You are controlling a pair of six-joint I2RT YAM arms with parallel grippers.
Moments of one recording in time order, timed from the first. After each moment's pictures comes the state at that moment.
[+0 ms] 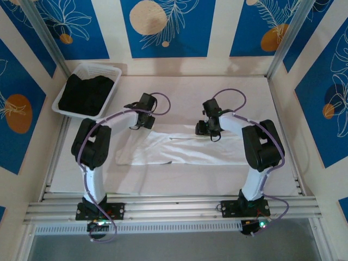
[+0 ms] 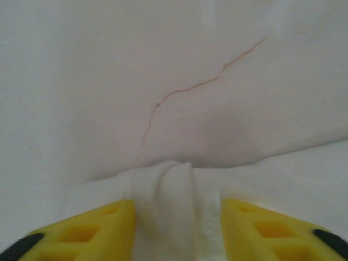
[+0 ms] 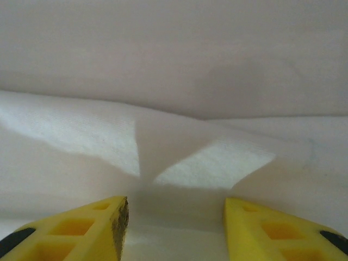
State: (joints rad) left arm -0.47 1.96 1.37 -0.52 -0.25 -0.02; right arm 0.34 1.82 1.12 -0.52 -0.09 0.39
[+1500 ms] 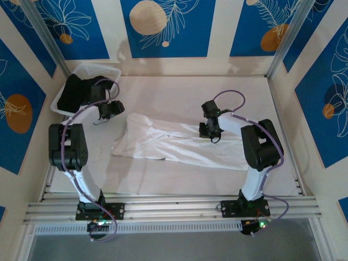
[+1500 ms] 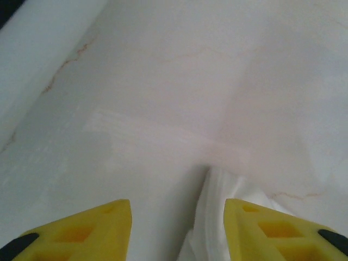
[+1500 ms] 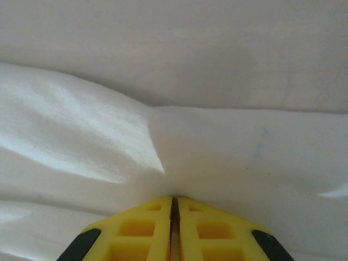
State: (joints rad) left arm 0.00 1.81 1.24 -0.34 0.21 -0.41; right arm 0.35 1.83 1.12 -0.58 -0.03 0.41
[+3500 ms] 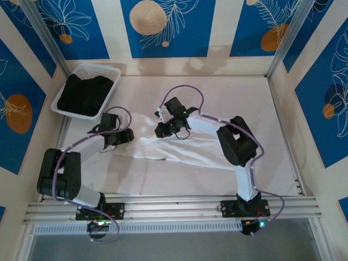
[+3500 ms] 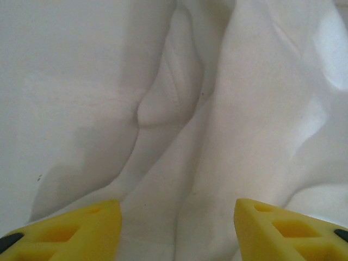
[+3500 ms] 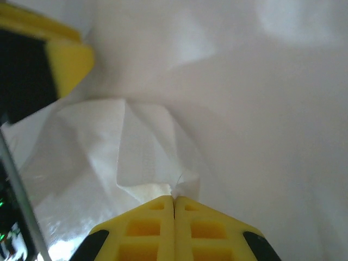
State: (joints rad) left arm -0.16 1.47 0.74 -0.24 0.14 -0.38; right arm 0.68 2.02 1.43 -0.43 -0.55 0.27
